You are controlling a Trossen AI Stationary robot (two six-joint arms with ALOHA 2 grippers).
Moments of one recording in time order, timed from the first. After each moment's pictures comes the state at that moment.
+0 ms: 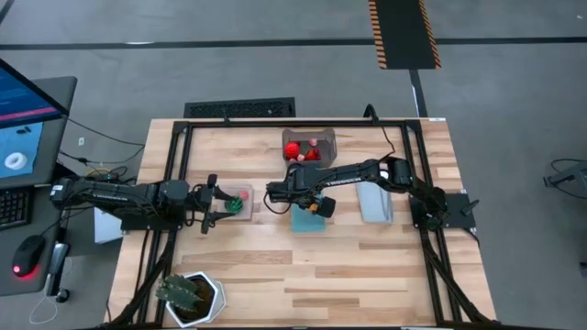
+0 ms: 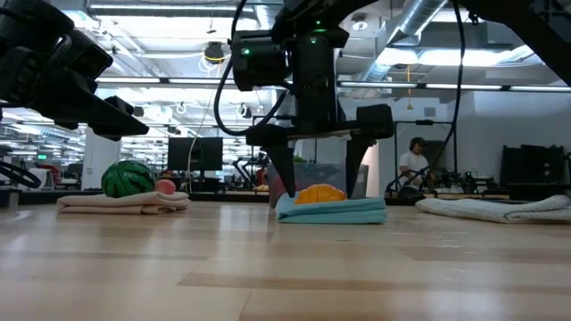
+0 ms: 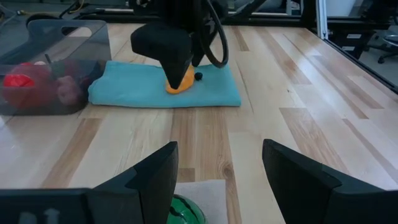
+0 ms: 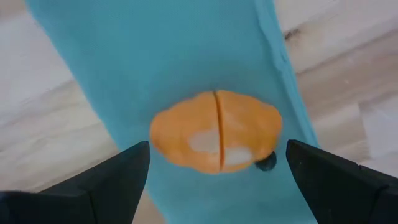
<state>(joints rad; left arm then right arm) -0.03 0.33 0.01 0.03 0.01 -0.04 0.00 2.28 1.87 -1.20 0.05 1.92</state>
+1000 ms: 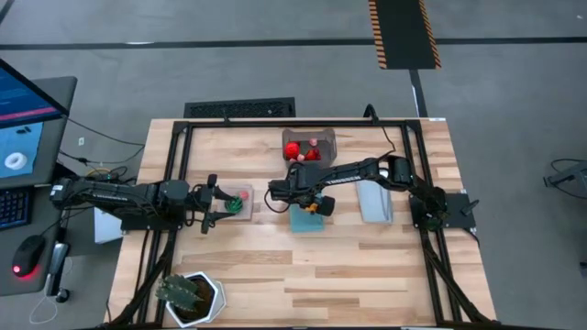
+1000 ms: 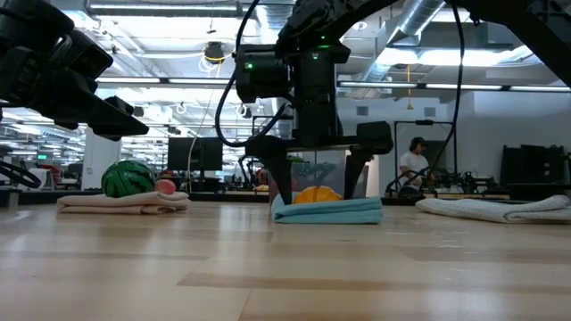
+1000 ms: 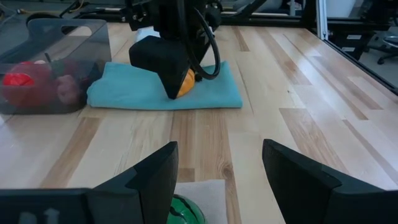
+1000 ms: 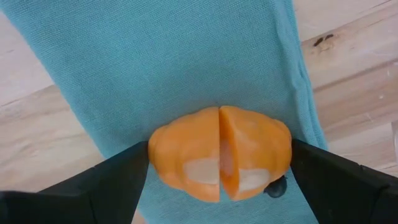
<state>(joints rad) -0.03 0.33 0.01 0.03 0.01 -0.05 -0.02 2.27 1.79 -1.09 0.03 1.85</state>
